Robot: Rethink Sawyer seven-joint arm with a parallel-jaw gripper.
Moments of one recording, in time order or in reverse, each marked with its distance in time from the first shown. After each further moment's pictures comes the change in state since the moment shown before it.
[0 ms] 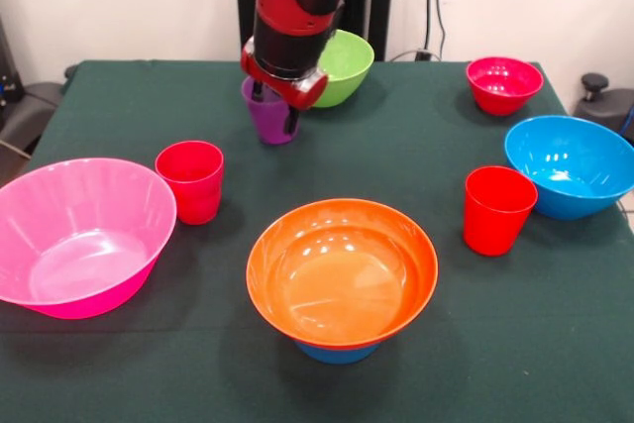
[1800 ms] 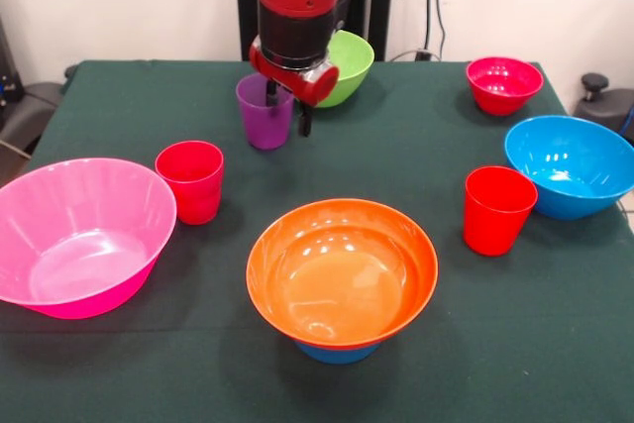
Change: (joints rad) arm -0.082 -0.090 0.108 0.100 0.045 -0.085 0.000
